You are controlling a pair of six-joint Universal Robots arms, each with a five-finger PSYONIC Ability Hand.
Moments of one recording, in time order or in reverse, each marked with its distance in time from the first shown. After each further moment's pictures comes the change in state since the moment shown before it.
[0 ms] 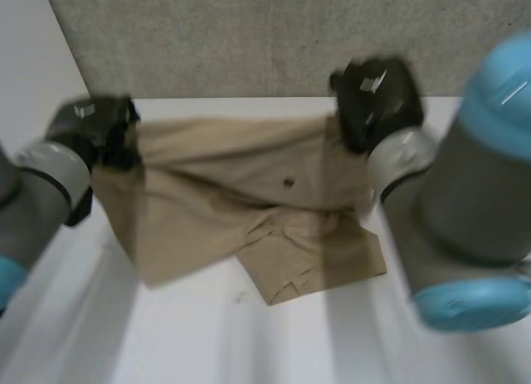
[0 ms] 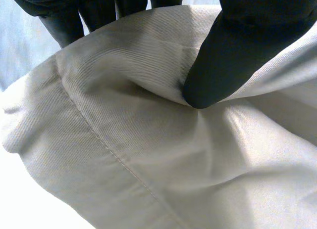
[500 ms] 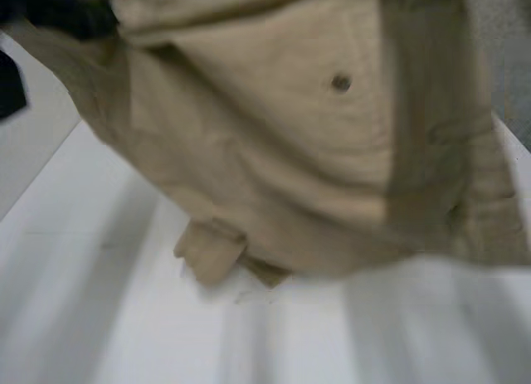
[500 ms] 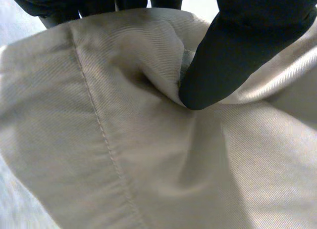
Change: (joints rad) left arm -0.009 0.141 0.335 -0.219 0.161 -0.001; right arm -0.035 -0.009 -0.631 0.507 -0.039 -0.108; left_hand 0.000 0.002 0.002 0.000 0.000; right_hand 0.010 0.000 0.000 0.000 0.008
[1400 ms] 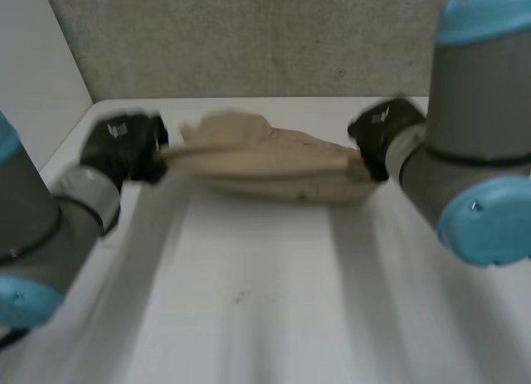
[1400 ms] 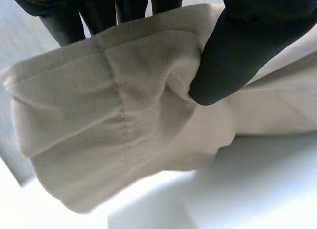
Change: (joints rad) left arm -0.024 -0.226 -0.493 0.448 -0.128 0.030; right arm -0.068 0.246 0.340 -0.012 -0.035 0.011; left_hand 0.000 0.001 0.000 0.000 0.000; right_hand 0.008 0.002 0.000 0.002 0.000
